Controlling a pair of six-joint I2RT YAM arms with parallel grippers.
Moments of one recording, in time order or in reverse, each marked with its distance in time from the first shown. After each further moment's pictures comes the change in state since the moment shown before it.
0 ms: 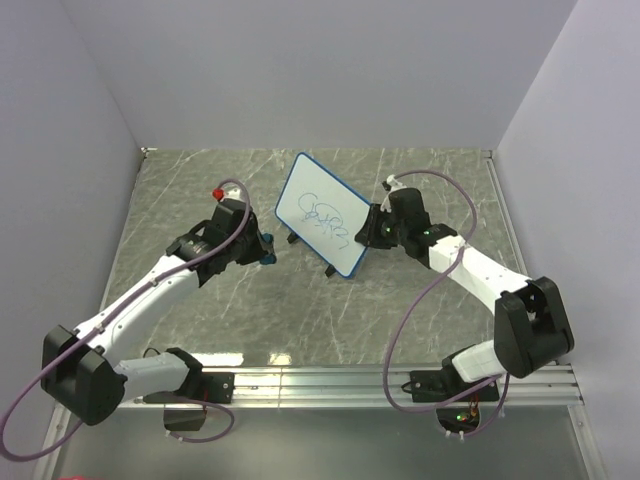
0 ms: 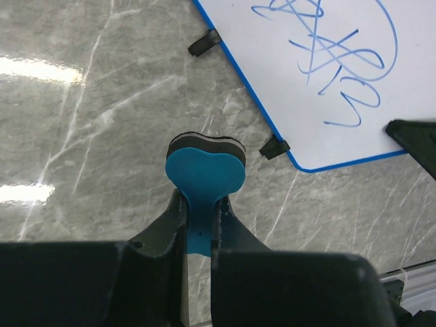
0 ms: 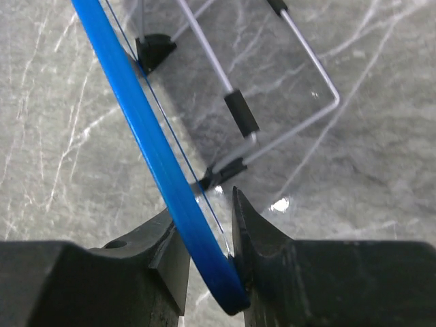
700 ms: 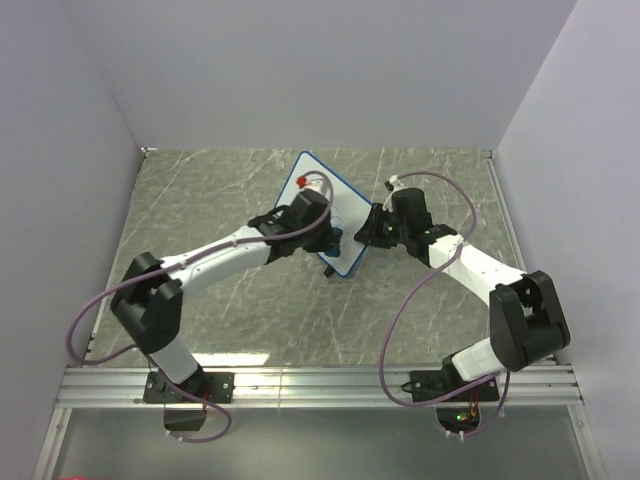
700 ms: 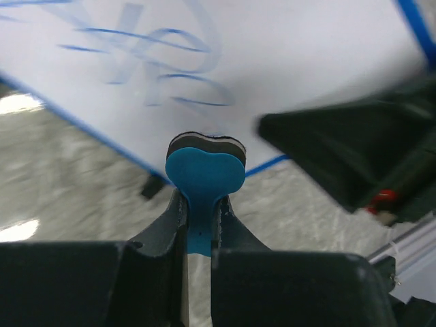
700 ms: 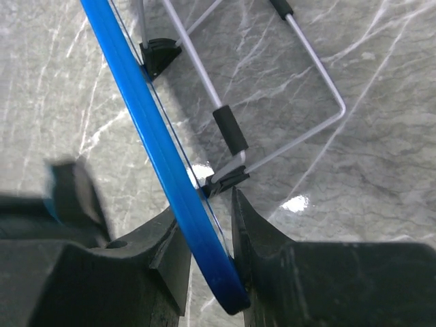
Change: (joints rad) left arm -0.232 0.451 0.266 0.208 0.021 0.026; right arm -0.029 0.018 -0.038 0.060 -0.069 0.024
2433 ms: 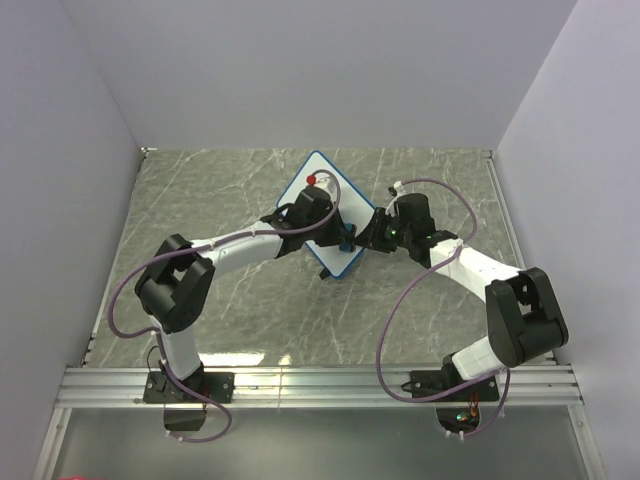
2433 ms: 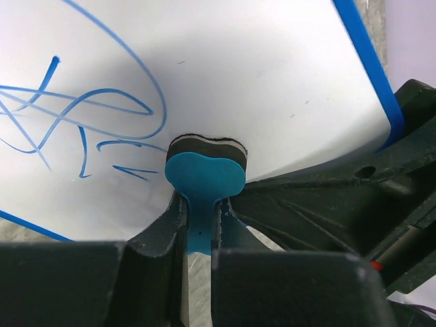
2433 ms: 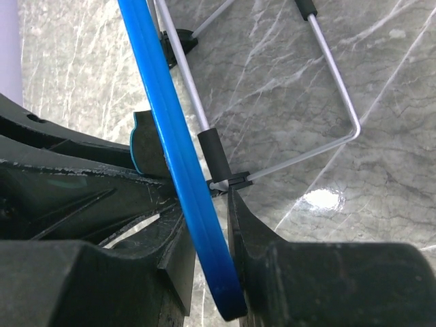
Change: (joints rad) left arm 0.031 0.207 0.032 0.280 0.190 -0.006; right arm -0.036 0.022 -0.072 0.109 -0.126 0.077
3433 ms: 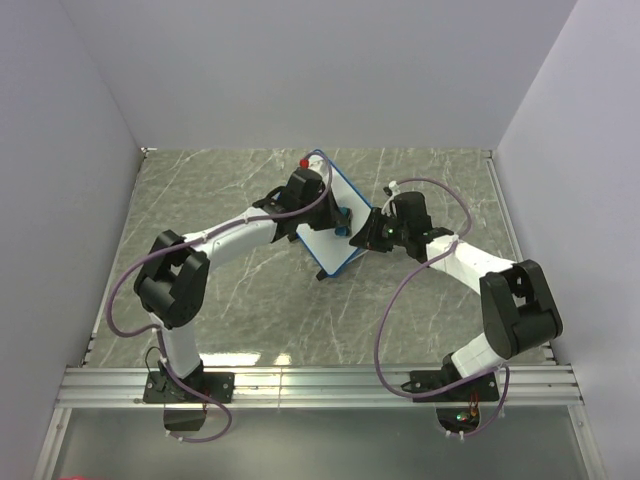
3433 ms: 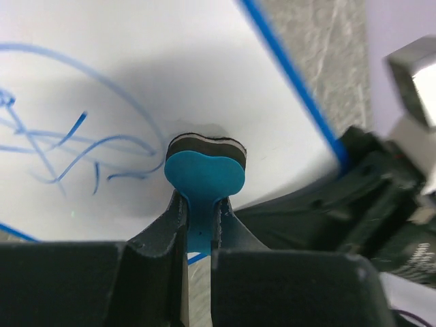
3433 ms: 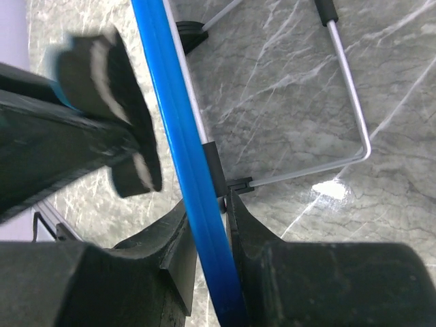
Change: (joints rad) left arm 0.076 0.010 0.082 -0.070 0.061 0.019; right arm 0.000 0.050 0.029 -0.002 -0.052 -0.003
